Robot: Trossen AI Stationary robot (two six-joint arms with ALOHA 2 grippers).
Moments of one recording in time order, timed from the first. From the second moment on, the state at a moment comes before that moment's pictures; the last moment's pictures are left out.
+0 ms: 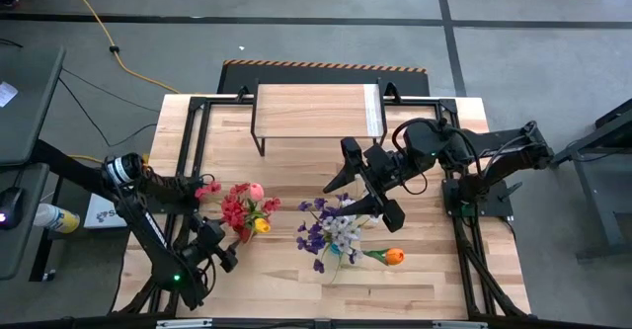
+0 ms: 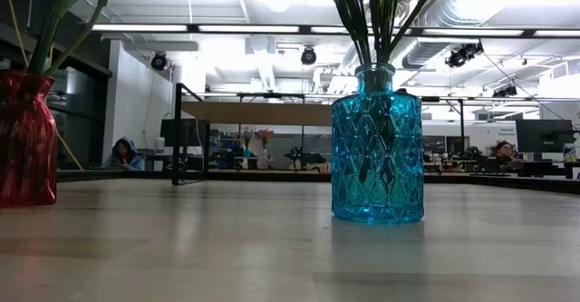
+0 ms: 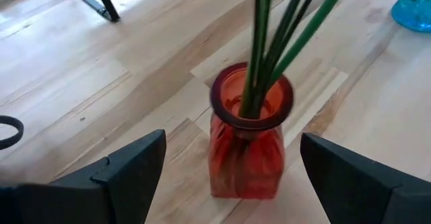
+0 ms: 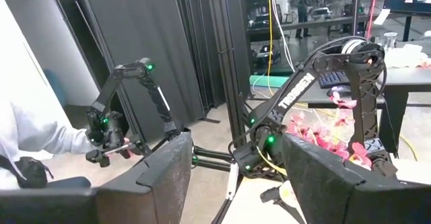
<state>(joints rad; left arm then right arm) -1.14 1.68 0.97 -1.25 -0.84 -2.08 0.22 1.45 1.64 -0.20 -0.27 0.18</state>
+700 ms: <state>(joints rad) -1.00 1.68 0.84 -1.14 -0.92 -2.10 0.22 1.45 1.64 -0.20 -0.26 0.18</state>
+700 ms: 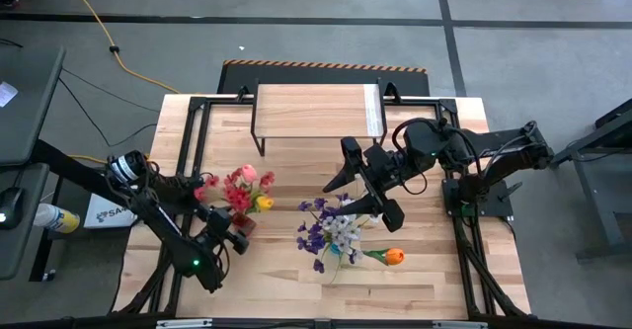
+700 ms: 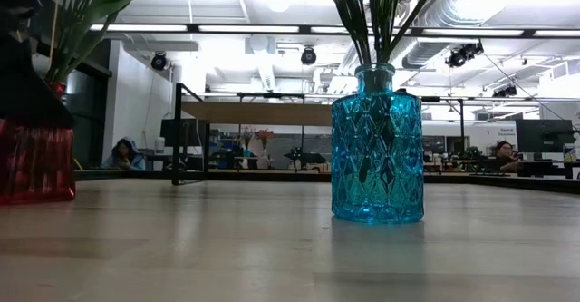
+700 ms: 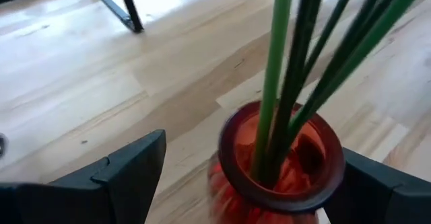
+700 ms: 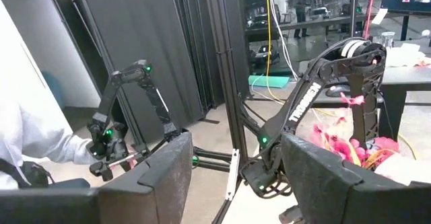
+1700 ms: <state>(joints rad) -0.88 1.68 0.77 -0.97 -1.02 -2.04 0.22 1.45 1.64 -0.20 -0.21 0.18</state>
